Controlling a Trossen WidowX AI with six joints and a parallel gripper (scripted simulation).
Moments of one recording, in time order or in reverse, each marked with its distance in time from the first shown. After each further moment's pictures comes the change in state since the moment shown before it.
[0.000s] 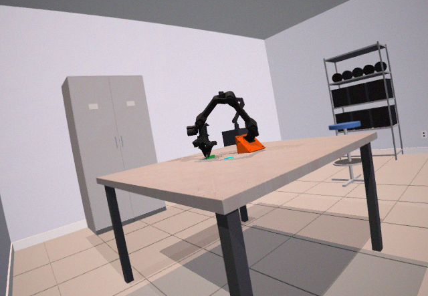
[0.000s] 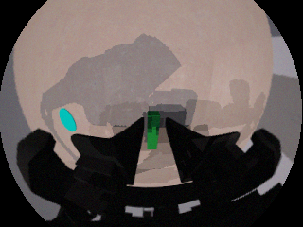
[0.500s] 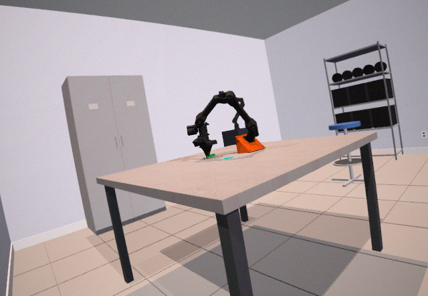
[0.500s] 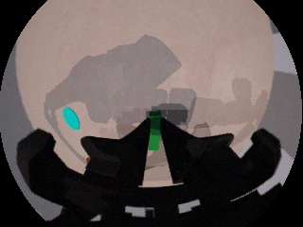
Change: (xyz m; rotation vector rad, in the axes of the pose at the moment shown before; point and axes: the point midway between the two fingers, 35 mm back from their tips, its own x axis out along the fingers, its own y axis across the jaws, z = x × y) arm -0.006 0.002 -0.003 0.020 0.012 0.016
